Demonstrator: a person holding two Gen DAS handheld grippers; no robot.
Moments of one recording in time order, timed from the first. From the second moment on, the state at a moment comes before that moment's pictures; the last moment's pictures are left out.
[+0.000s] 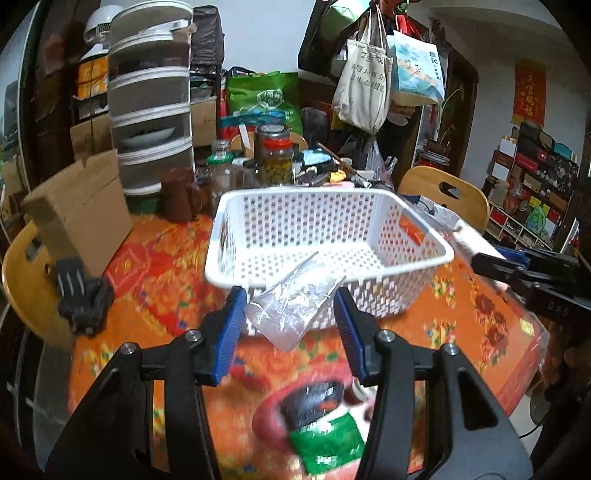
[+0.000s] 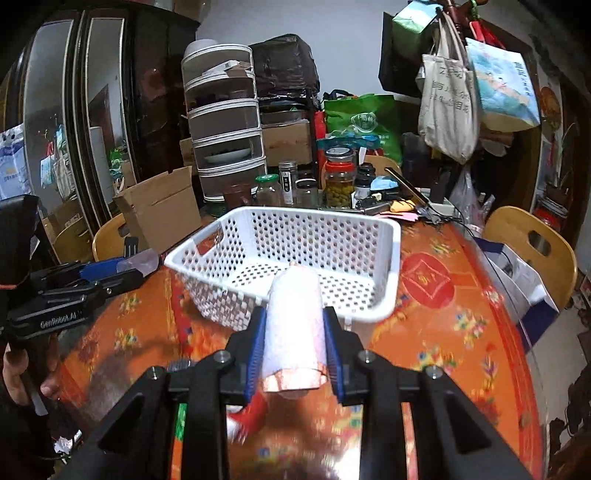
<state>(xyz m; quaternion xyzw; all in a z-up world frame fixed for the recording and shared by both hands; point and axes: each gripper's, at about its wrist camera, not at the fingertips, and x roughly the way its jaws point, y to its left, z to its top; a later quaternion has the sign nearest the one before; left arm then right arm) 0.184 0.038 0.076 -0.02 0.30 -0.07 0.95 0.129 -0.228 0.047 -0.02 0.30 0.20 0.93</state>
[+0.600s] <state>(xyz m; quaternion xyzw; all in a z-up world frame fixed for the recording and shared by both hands) 0.366 0.011 0.046 -0.01 0.45 -0.03 0.89 0.277 -0.171 0.007 -0.07 0.44 0.15 0.88</state>
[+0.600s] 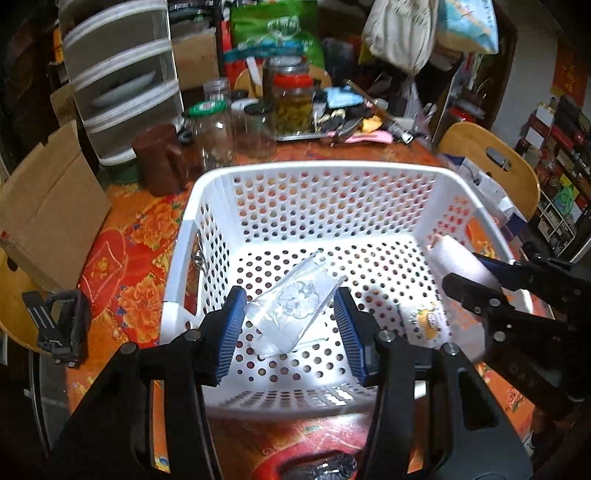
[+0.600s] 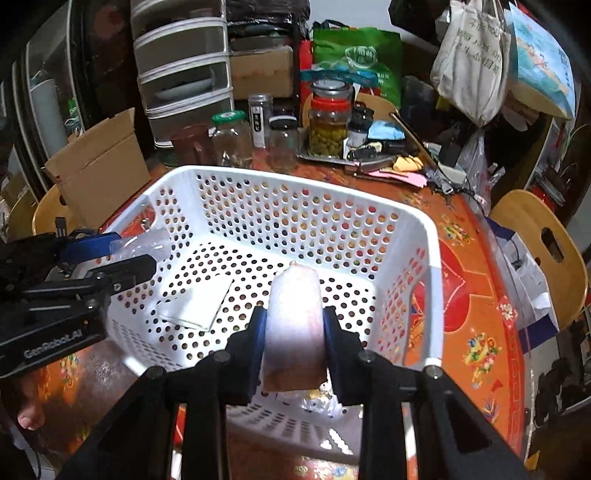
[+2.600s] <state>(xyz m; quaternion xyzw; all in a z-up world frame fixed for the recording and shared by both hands) 0.121 -0.006 -0.088 -0.02 0.44 -0.06 0.90 0.054 -0.216 -0.085 0.06 0.36 0.20 0.91</state>
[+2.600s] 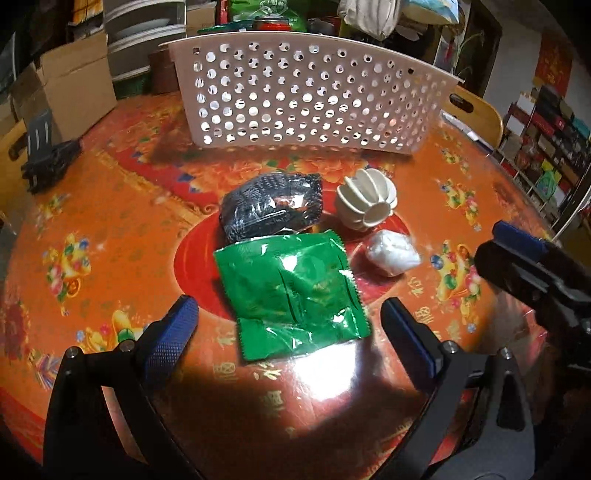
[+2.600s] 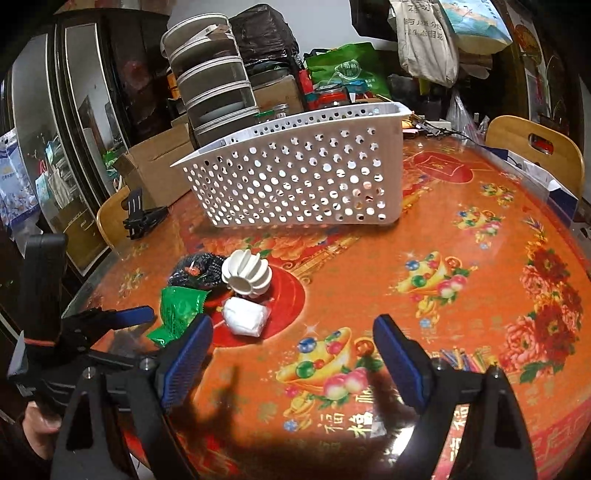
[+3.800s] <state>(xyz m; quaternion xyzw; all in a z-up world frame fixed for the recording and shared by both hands) 0.096 0.044 -0.077 -0.07 0.37 -0.10 0.92 0.076 -0.154 -0.102 -0.01 0.40 0.21 0.89</state>
